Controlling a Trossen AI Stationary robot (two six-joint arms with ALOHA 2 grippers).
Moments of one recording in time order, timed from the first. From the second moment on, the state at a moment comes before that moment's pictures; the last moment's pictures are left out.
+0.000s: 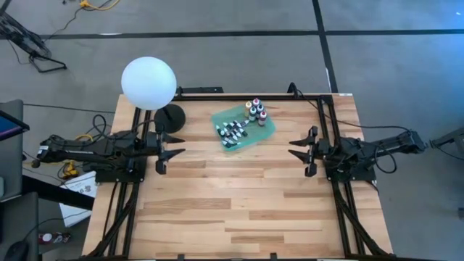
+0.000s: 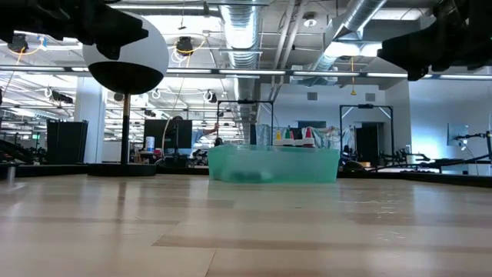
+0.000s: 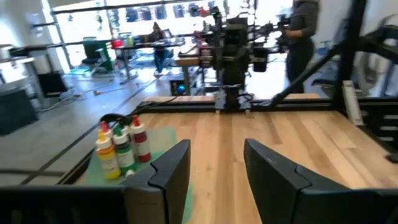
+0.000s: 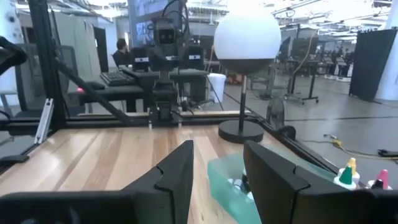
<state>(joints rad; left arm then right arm) -0.02 0.39 0.29 0.10 -0.13 0.06 0.20 0.24 0.08 0.22 0.34 -0.10</state>
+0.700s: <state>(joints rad) -0.02 0.39 0.29 0.03 -0.28 -0.06 0.20 0.23 0.08 0.22 0.34 -0.05</state>
